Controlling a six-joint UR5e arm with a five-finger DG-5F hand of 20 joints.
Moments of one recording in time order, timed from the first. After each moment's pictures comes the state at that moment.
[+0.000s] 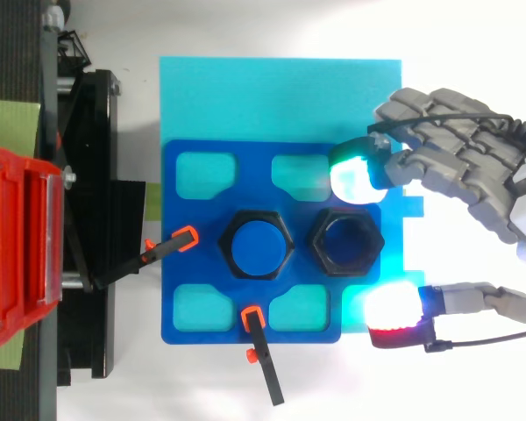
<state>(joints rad) 0.41 -2.00 -1.78 -2.28 -0.69 -1.21</state>
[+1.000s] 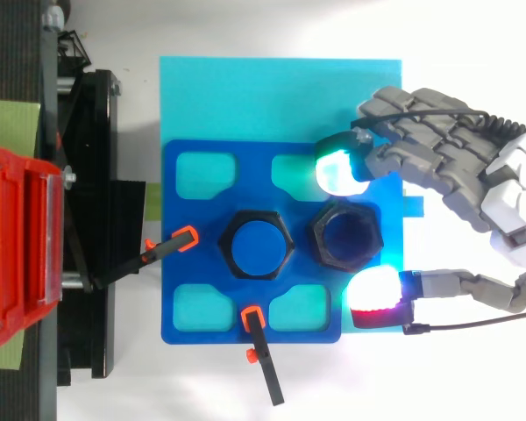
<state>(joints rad) 0.40 -2.04 -1.75 -2.32 -0.69 -1.18</state>
